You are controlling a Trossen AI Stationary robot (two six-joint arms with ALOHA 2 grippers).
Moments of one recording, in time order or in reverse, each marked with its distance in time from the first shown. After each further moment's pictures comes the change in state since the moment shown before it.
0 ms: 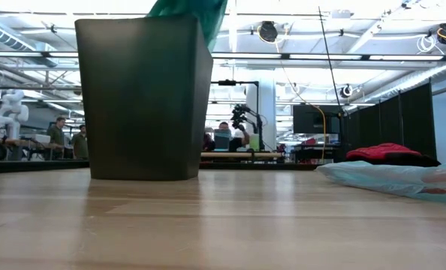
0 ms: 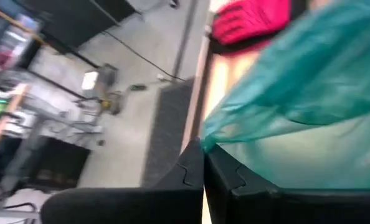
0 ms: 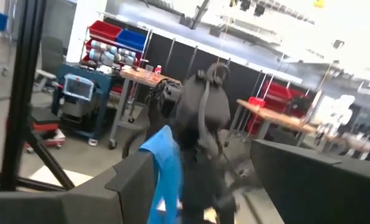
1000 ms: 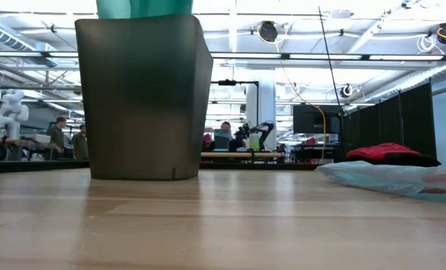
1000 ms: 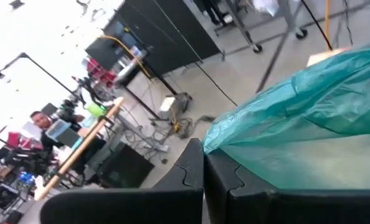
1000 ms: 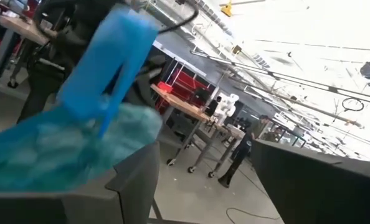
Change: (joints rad) left arm 0.005 -0.204 0.141 0.018 -0.229 0.090; right arm 0.001 -0.046 0.000 0.034 0.374 -0.290
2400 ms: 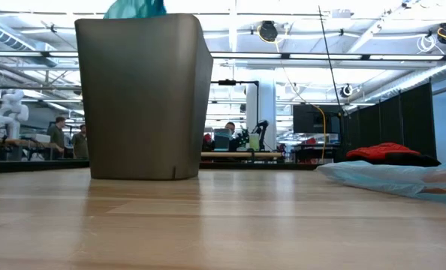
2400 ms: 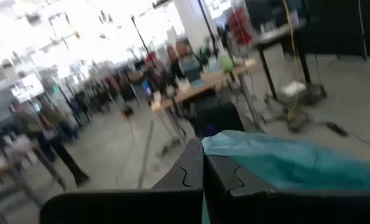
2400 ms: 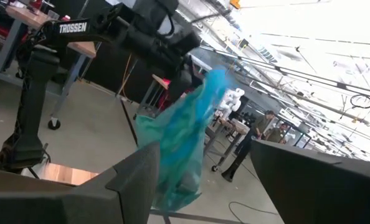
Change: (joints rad) left arm 0.459 -0.002 0.075 0.154 -0.174 -0.123; right arm 0.000 0.001 0.001 -0.042 -0.004 0.003
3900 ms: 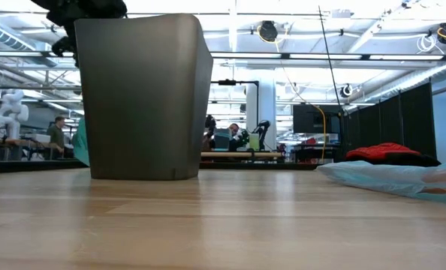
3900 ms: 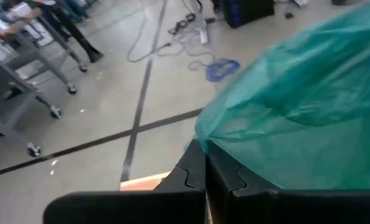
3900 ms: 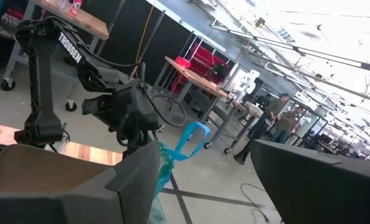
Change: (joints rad) left arm 0.085 -0.210 -0.840 -0.110 -0.055 -0.609; right arm 0.000 0.000 0.000 -0.106 -0.004 0.053
